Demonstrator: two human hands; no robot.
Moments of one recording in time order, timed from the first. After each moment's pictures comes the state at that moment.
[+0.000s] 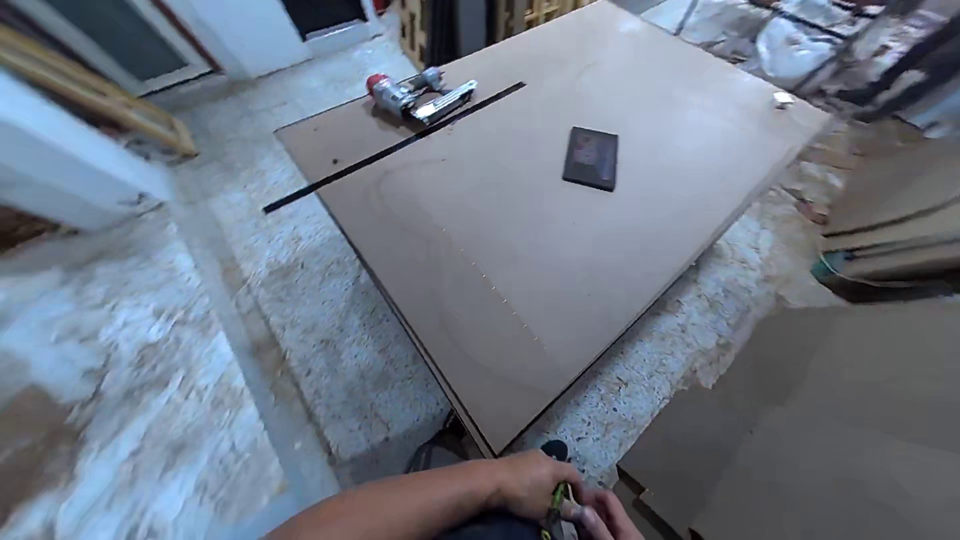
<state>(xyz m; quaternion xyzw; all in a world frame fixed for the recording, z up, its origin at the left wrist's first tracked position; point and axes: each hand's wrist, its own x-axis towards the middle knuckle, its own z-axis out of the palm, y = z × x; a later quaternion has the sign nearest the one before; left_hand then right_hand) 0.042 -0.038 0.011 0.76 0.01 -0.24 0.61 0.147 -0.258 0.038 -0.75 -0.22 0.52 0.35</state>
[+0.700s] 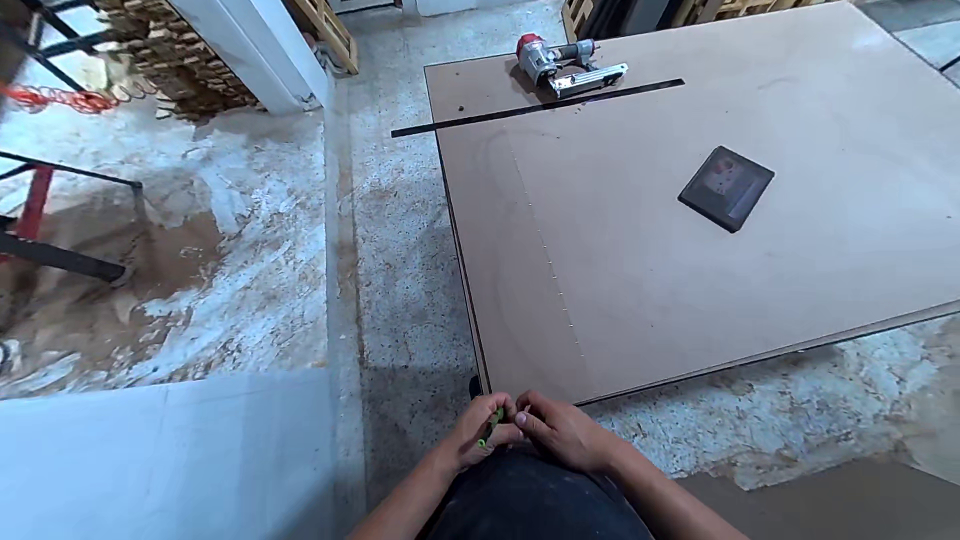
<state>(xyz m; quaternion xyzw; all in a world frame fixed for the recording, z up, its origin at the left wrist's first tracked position) -0.025 -0.055 -0.008 0.51 0.42 0.19 0.73 0.208 -0.048 0.017 -0.47 -0.64 0.61 -0.03</state>
